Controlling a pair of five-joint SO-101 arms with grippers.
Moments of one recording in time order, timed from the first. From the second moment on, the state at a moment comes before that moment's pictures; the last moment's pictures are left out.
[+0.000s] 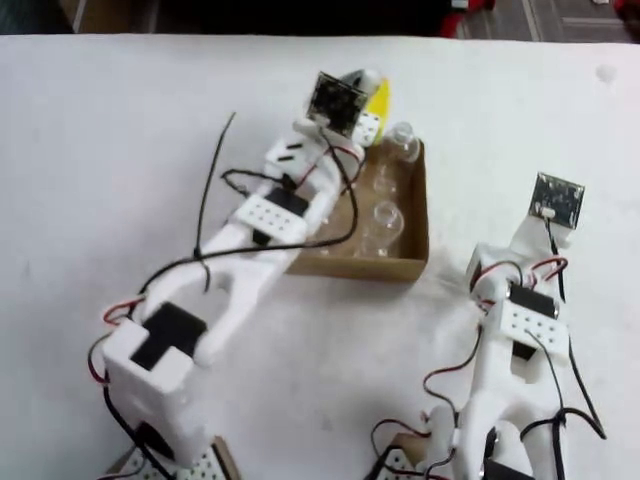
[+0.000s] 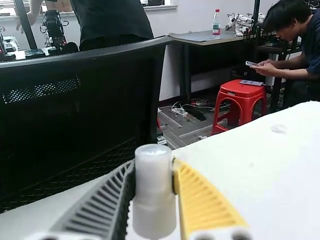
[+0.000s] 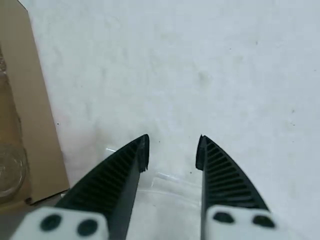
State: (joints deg) left arm 22.6 16.7 14.7 -18.1 -1.2; right arm 18.4 -33.5 61.7 31.2 2.5
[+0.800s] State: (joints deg) left arm 21.6 15.1 20.0 -18.2 3.0; right arm 18.4 -33.5 61.7 31.2 2.5
